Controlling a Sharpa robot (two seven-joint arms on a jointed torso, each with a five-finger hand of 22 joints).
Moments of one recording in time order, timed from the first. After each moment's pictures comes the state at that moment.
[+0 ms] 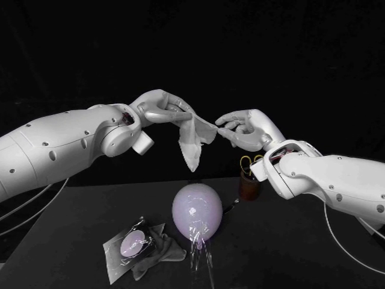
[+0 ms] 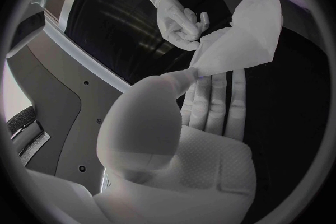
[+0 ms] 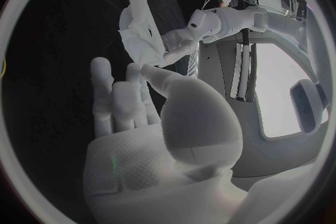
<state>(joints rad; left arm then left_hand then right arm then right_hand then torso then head) 1.52 -0.58 -0.05 1.16 -0.47 0.04 0.22 1.42 -0.06 0.60 0.07 0.05 0.89 0.15 0.47 0.36 1.28 0.09 0.14 0.09 1.03 0.06 0.51 0.36 0.17 0.79 0.26 0.42 0.21 1.41 -0.79 -0.15 1.51 -0.73 -0.71 0.30 1.28 -0.09 0.60 -0.04 0.05 0.88 0.17 0.21 0.45 1.00 0.08 0.47 0.80 1.29 0.02 1.19 1.04 0.16 1.07 0.11 0.53 1.26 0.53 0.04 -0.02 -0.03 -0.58</state>
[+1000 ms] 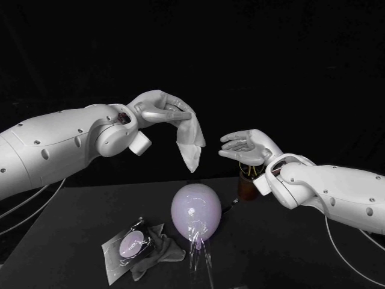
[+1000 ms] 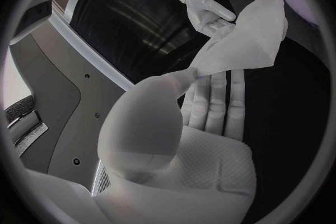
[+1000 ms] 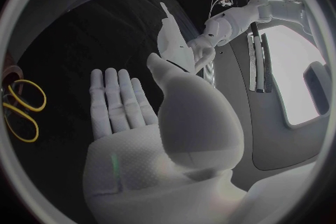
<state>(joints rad) 1.53 -0.61 -0.05 1.18 -0.41 0.10 0.21 1.43 -0.05 0.57 0.07 0.05 0.91 0.14 0.44 0.36 1.29 0.09 0.14 0.10 1.07 0.05 0.54 0.41 0.17 0.78 0.23 0.55 0.30 1.33 -0.77 -0.17 1.40 -0.60 -0.55 0.30 1.36 -0.13 0.33 0.00 0.05 0.78 0.21 0.09 0.40 0.98 0.19 0.07 0.13 0.72 0.17 0.43 0.43 0.16 0.74 0.28 0.06 0.75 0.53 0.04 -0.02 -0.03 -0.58</state>
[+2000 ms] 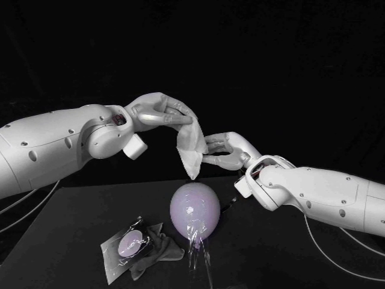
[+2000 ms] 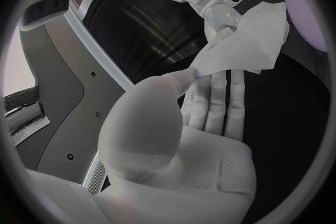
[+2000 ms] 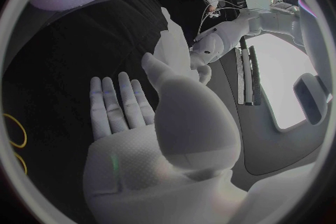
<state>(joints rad) 1.53 -0.64 -0.05 1.24 -0.38 0.21 0.22 1.43 -0.05 0.56 0.08 0.05 0.90 0.14 0.44 0.36 1.29 0.09 0.14 0.10 1.07 0.05 0.55 0.42 0.16 0.76 0.23 0.57 0.32 1.32 -0.67 -0.17 1.38 -0.68 -0.56 0.35 1.40 -0.08 0.29 -0.06 0.05 0.77 0.19 0.09 0.39 0.92 0.19 0.07 0.06 0.64 0.23 0.25 0.28 0.15 0.62 0.29 0.06 0.51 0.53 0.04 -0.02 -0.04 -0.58</state>
